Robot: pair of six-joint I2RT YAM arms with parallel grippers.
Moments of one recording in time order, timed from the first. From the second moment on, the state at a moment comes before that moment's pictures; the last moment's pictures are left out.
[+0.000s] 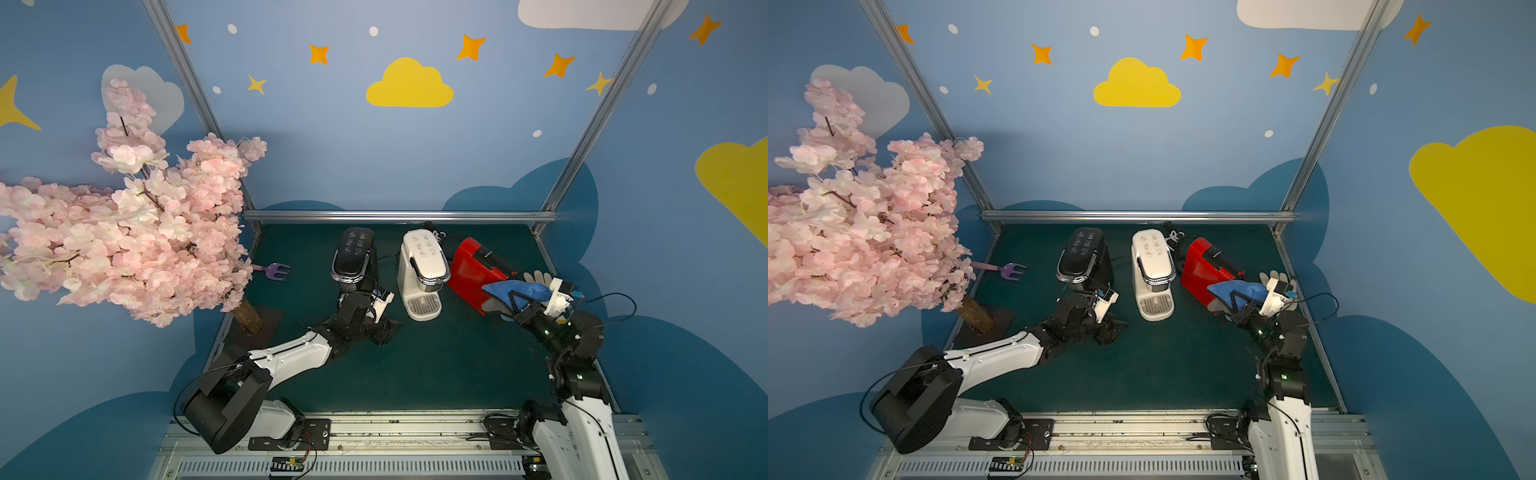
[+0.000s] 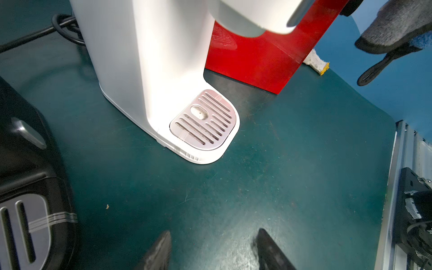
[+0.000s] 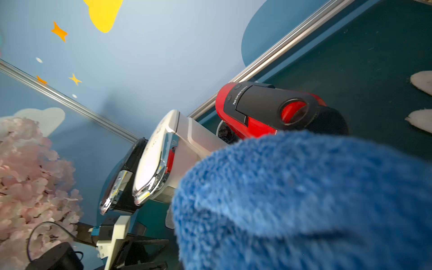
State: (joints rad) left arm -0.63 1.38 0.58 0.18 0.27 -0.16; right arm -0.06 0.63 0.51 -0.14 -0.49 0.64
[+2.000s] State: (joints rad) left arm -0.66 1.37 0.59 0.17 0.26 -0.15; right arm 0.36 1.44 0.96 -0.27 0.17 0.18
